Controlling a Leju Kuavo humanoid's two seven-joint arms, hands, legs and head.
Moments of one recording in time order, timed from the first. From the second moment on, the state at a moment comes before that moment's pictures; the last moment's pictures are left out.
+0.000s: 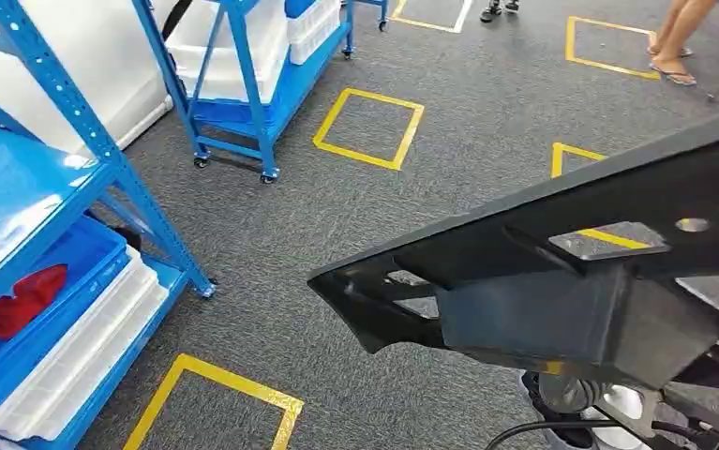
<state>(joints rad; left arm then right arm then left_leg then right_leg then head) -0.08 -0.02 1.31 -0.22 -0.75 0.09 -0.27 -0.21 -0.15 0.32 -2.12 -0.09 0.35 -0.70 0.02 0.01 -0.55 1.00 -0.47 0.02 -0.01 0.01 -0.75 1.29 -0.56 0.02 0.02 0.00</state>
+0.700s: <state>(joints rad) -0.09 -0.02 1.31 -0.22 -0.75 0.06 -0.30 -0.24 -0.12 0.32 -2.13 -0.08 0.35 -0.70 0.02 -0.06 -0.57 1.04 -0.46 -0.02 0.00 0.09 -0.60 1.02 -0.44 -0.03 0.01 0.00</state>
